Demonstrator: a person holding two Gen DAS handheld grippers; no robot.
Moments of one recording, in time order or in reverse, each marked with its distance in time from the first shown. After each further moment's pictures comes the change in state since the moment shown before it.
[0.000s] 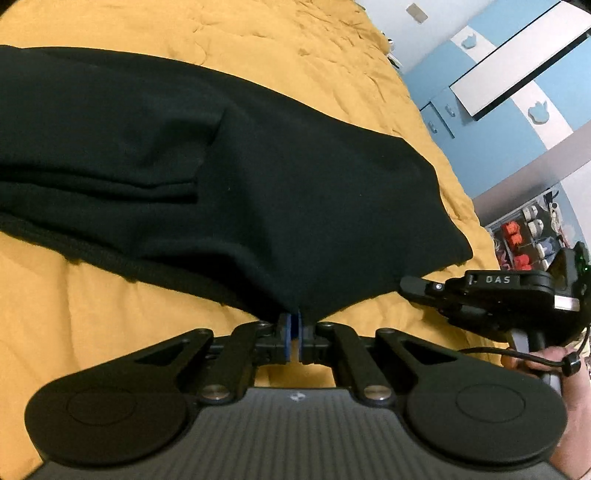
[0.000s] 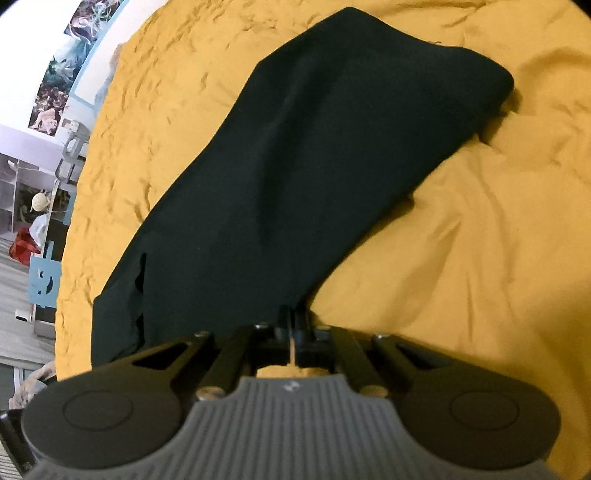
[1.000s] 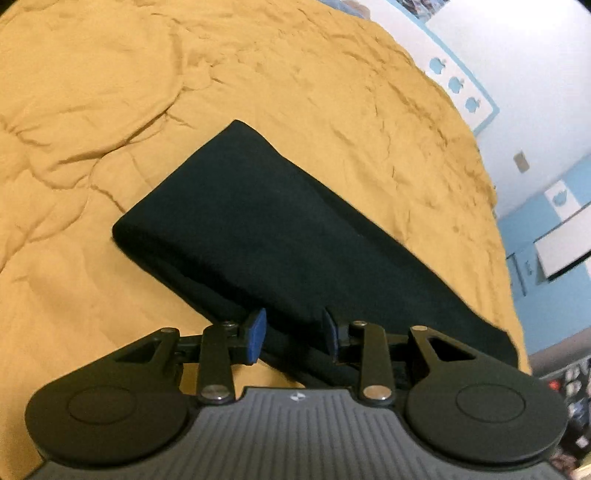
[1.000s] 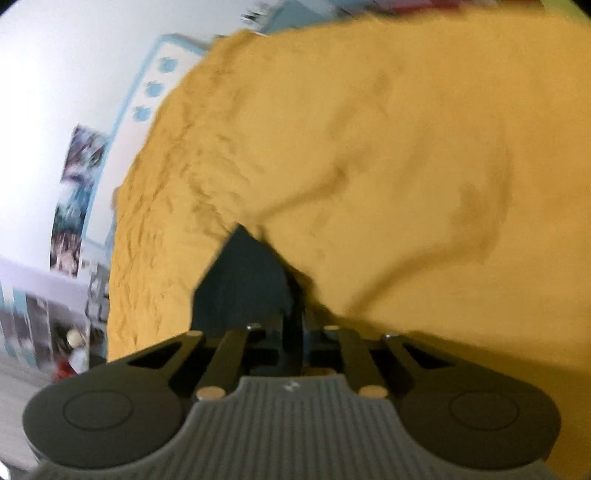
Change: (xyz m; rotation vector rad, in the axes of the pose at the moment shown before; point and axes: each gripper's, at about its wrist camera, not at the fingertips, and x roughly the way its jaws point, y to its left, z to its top) left arm -0.102 0.158 0.035 -0.345 -0.330 0.201; right arm -0.070 -0.111 0.099 0.200 -0.347 0.105
